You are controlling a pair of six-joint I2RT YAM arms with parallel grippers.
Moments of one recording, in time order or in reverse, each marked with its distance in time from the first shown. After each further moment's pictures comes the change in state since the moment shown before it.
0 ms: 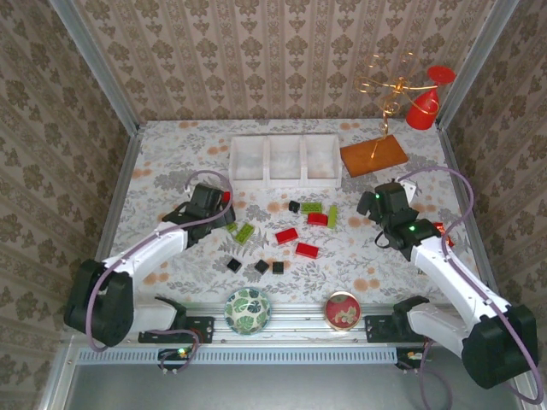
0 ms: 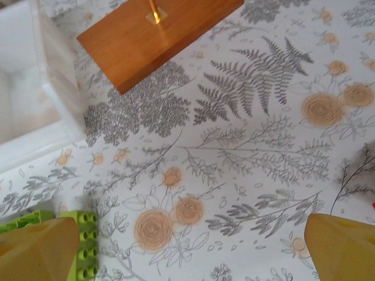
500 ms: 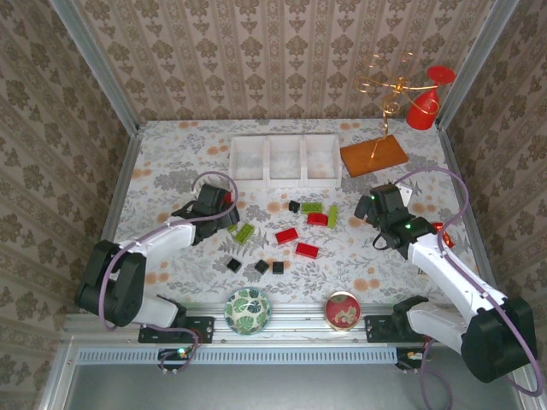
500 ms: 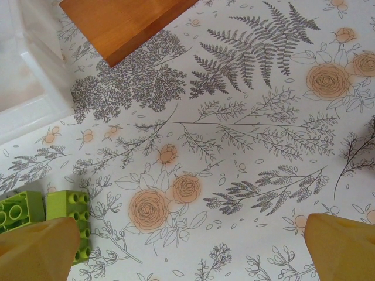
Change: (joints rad) left arm -0.001 0.122 0.000 0.090 0.058 -0.044; right arm 0.011 0.032 0.000 -0.039 -0.012 0.037
